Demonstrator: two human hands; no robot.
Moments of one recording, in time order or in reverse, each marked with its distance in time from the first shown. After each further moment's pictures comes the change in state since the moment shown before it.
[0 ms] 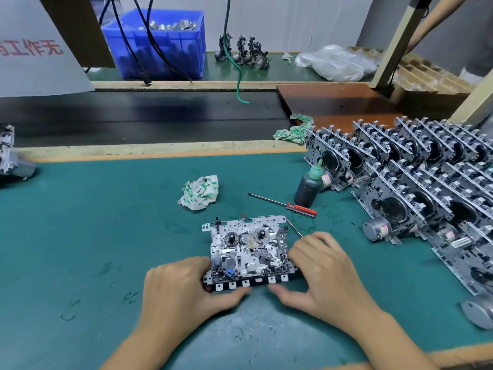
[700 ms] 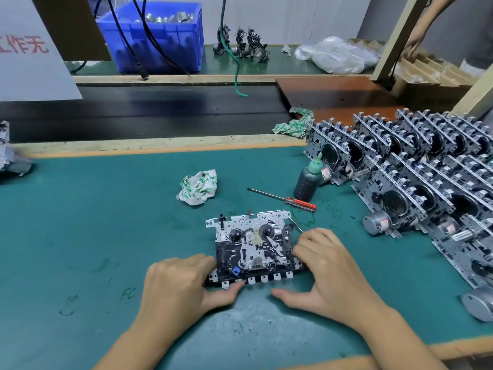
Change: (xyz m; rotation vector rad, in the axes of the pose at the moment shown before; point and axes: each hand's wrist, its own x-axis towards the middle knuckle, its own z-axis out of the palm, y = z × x) left_hand -0.003 -0.010 0.003 0.100 -0.005 0.202; right_hand -0.007 0.006 -0.004 0.139 -0.099 0.042
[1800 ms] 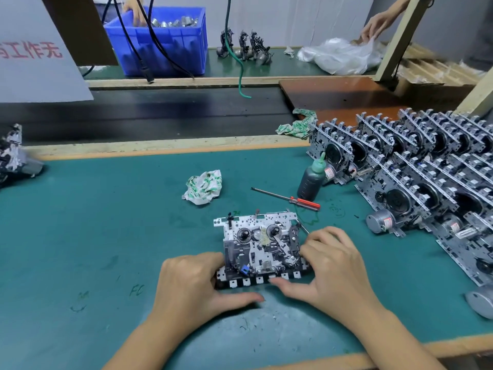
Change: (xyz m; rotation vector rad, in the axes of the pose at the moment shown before) left_hand 0.005 0.011 -0.006 -0.149 0.020 -0.008; right_hand 0.003 -0.010 0.002 -0.126 0.162 0.063
